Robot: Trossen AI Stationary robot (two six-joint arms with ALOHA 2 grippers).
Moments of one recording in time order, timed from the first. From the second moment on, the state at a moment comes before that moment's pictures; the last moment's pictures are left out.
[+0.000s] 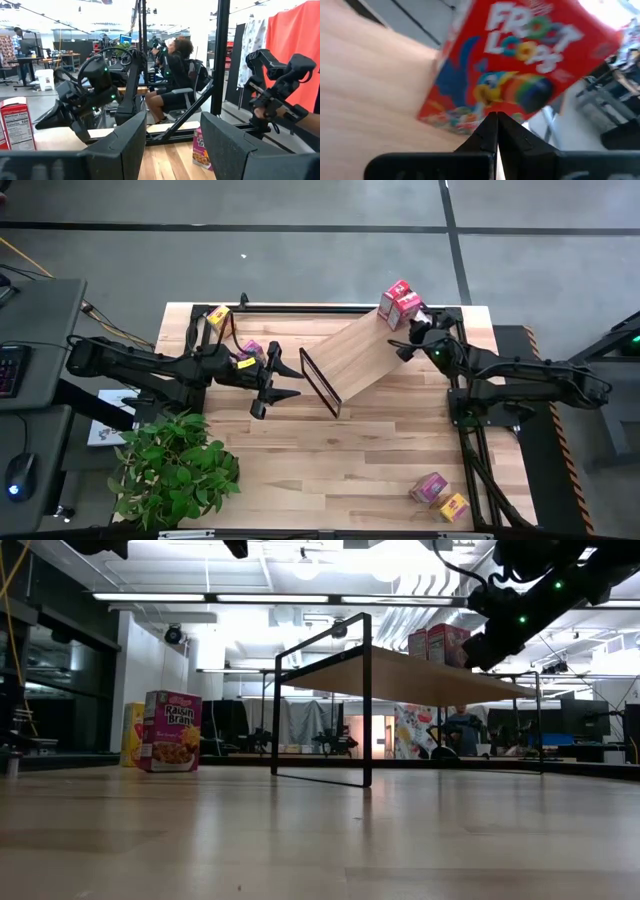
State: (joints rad) left arm -0.05 1.11 0.64 0.62 0.14 0.00; right arm -0.34 0.85 0.48 -0.09 0.79 -0.21
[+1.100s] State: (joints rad) left arm -0.05 0.82 0.64 0.16 -0.05 0.00; right arm -0.16 0.56 0.48 -0.23 0.53 0.00
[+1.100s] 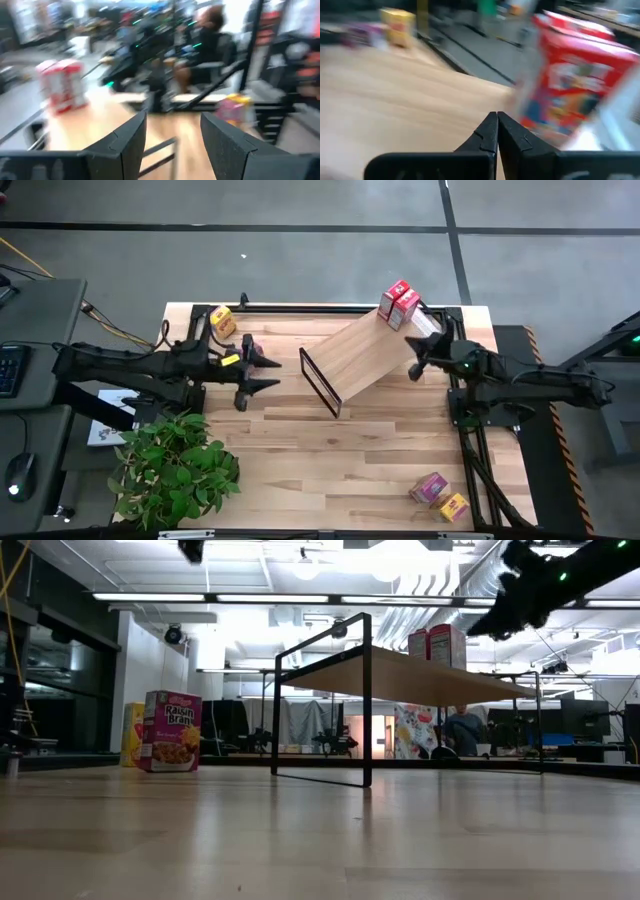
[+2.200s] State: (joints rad) left arm 0.35 1.03 0.88 -0.83 -0.29 -0.39; right arm -0.01 0.84 0.48 0.14 0.44 0.03
